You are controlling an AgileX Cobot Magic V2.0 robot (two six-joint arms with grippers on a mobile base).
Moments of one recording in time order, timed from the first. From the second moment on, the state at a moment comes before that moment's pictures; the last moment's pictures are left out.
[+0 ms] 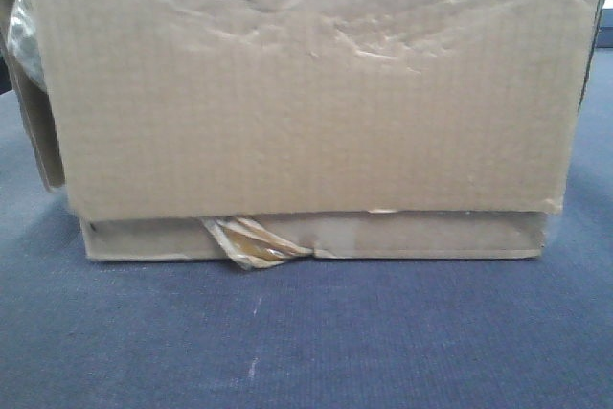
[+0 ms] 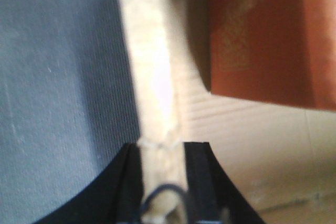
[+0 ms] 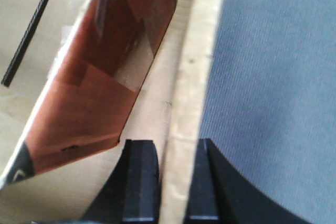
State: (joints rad) left arm -0.27 1.76 -1.71 -0.03 1.22 -0.16; right arm 0.25 1.62 -1.45 0.21 0.96 -0.11
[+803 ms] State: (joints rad) left arm -0.39 1.52 -2.06 0.11 1.27 -0.17; right arm 0.24 1.31 -1.73 0.17 1.03 -0.11
